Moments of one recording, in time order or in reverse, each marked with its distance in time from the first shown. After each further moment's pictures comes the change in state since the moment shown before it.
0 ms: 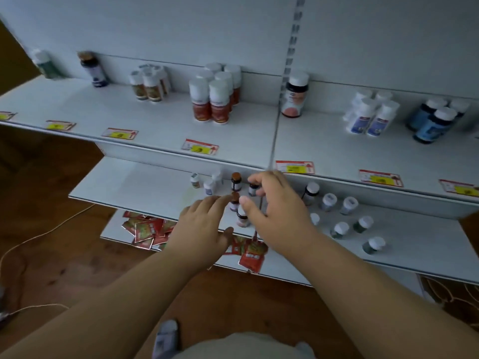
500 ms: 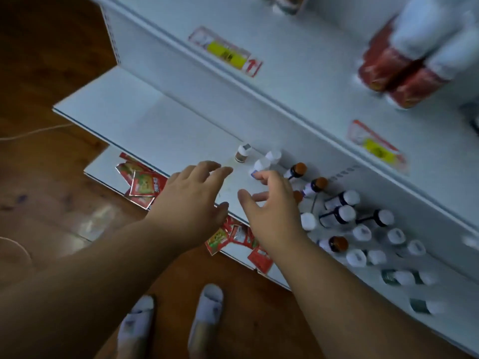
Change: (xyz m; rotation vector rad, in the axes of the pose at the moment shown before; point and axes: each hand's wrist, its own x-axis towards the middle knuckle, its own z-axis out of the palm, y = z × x) left_hand 0.057 -0.288 0.081 -0.156 0.009 -0.168; right_hand 0.136 -0.008 0.310 0.029 -0.241 0.372
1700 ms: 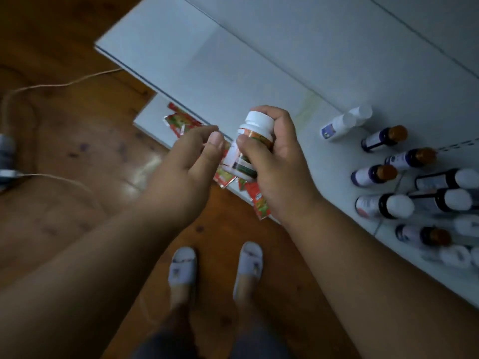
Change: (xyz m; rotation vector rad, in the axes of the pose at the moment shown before) left_hand -0.027 -0.093 0.009 -0.816 0.121 -0.528; right_hand 0.043 -0.035 0.120 0.701 -0.296 -0.024
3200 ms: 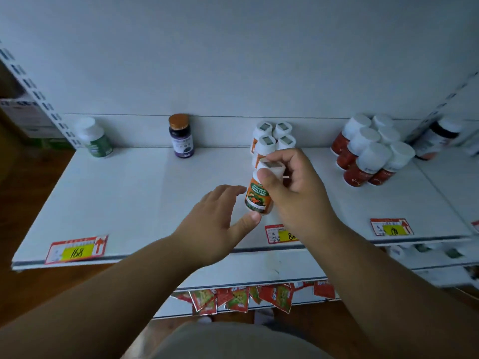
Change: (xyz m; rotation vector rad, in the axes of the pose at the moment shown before) left_hand 0.155 0.291 -0.148 0.678 -0.639 0.819; right_hand 0.050 -0.325 0.018 -0.185 0.692 -0.342
